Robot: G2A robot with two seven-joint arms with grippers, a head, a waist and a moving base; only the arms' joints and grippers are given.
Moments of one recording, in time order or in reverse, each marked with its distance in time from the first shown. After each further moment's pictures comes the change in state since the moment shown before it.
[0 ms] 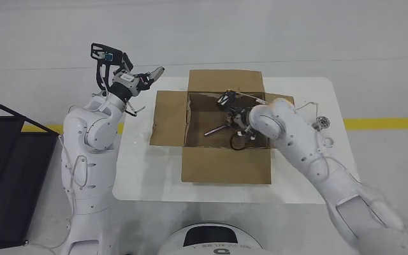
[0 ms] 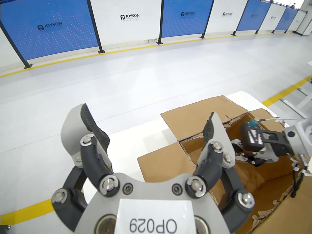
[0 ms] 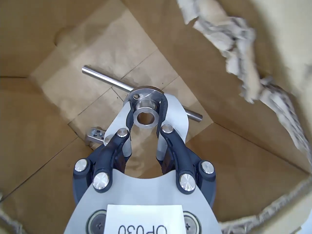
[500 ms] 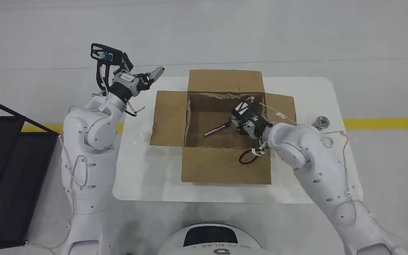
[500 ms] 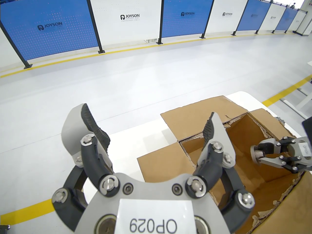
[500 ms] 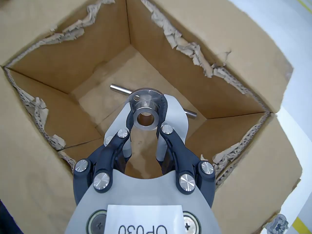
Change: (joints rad) left arm 0.000 0.000 0.000 0.000 0.000 0.000 0.000; right arm -0.377 0.079 0.281 -0.415 -0.090 0.030 -0.216
